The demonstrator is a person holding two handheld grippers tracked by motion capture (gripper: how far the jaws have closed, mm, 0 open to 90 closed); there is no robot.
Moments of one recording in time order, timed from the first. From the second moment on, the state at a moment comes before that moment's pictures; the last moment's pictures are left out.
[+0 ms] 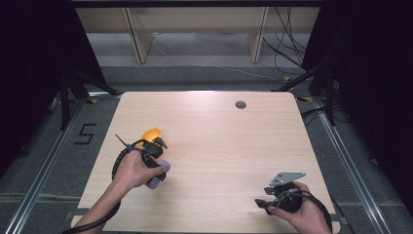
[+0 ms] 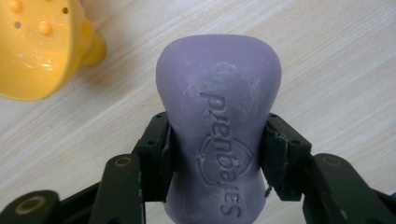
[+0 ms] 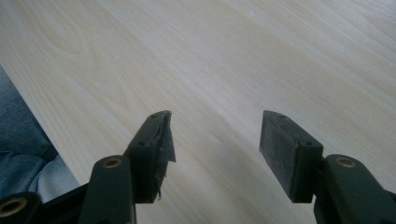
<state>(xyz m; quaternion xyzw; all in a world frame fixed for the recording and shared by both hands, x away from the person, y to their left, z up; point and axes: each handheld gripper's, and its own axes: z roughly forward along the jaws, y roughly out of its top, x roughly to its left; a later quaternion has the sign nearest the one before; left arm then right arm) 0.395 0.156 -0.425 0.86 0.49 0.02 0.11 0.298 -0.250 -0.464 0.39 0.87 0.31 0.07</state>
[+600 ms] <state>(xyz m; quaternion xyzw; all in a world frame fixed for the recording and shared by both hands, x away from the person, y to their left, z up) 0.404 0.165 -0.418 0.85 0.51 0.02 0.11 0.298 -0.250 -0.464 0.39 0.87 0.31 0.07</state>
